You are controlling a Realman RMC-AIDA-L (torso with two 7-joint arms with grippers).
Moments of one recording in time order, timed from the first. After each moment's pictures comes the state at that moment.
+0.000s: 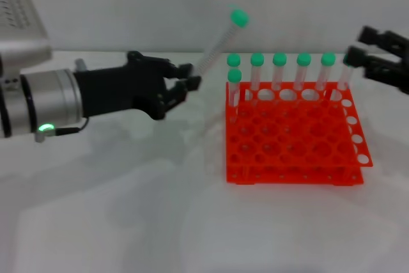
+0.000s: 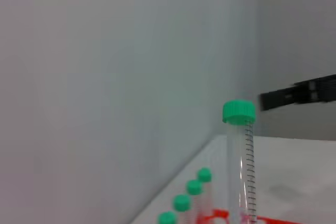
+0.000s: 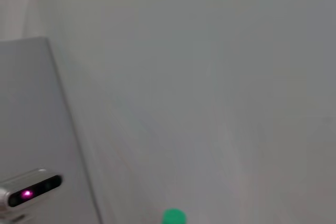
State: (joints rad) left arm -0.40 -2.08 1.17 1.10 1.67 1.24 -1.48; right arm 0.53 1.94 -0.89 -0.57 -1.34 -1.57 1.39
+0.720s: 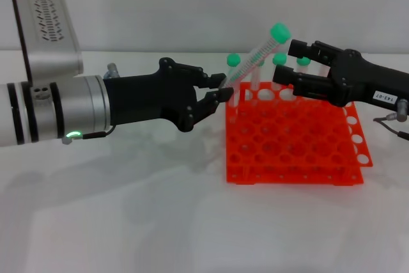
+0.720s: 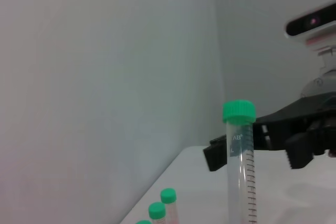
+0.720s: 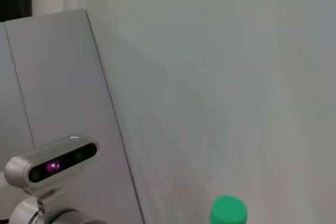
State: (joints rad) left arm -0.42 -2.08 1.27 1.08 1.61 1.23 -1.41; right arm 0.60 2.01 -1.02 -0.58 -1.34 -1.49 1.37
